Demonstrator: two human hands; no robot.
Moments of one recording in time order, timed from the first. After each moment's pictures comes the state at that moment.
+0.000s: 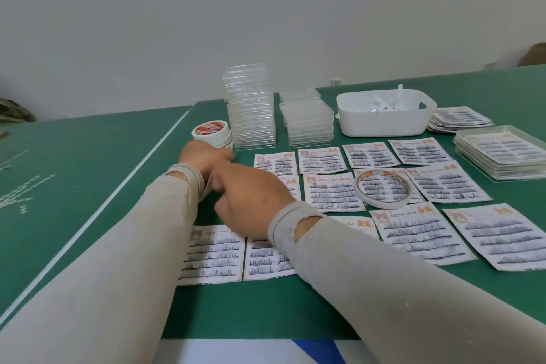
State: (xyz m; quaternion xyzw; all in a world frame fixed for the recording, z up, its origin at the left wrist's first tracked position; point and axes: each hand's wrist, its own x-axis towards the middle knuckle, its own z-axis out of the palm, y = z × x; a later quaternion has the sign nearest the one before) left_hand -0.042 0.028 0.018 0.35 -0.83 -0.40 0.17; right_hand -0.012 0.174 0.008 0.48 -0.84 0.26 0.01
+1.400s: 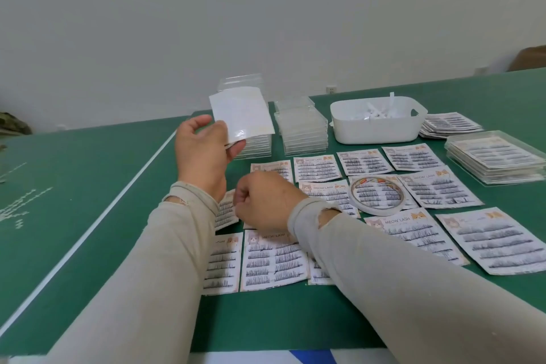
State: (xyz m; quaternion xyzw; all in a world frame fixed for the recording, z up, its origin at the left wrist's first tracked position) left_hand -0.030 0.077 0.039 0.17 -0.55 -0.73 0.38; right_hand -0.036 0.193 0.009 0.40 -0.86 0.29 -0.09
